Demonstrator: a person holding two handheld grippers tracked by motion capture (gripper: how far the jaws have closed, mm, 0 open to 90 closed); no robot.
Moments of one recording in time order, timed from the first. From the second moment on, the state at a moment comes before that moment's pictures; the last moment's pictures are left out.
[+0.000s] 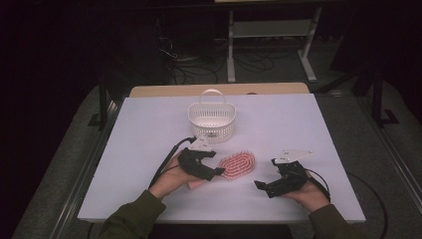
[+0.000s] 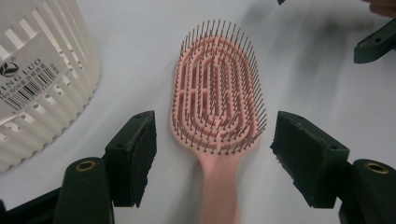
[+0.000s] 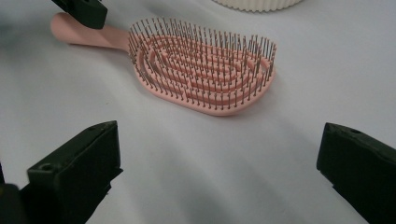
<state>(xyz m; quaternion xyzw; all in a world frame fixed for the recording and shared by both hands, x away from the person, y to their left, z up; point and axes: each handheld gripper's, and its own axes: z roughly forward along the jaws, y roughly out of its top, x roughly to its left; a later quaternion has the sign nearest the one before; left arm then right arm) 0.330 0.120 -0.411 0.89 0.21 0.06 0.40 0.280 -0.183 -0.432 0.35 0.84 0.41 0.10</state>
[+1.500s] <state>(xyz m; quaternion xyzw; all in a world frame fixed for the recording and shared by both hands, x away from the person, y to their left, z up) 0.329 0.100 -0.431 0.94 0.20 0.05 0.28 0.280 -0.183 -0.432 0.35 0.84 0.41 0.10</state>
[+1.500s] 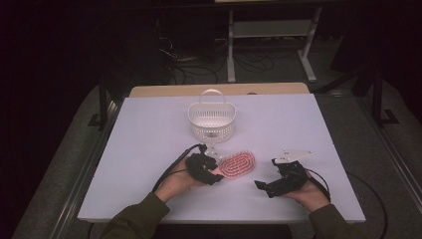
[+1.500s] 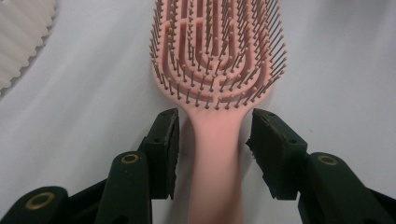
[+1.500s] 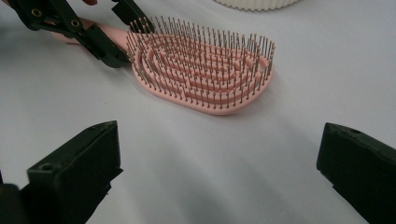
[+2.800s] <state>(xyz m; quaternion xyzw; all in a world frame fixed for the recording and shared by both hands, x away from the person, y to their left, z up) 0.326 0.093 -0.431 0.95 0.19 0.06 0.25 0.279 -0.183 -0.432 0.35 0.84 0.41 0.10</state>
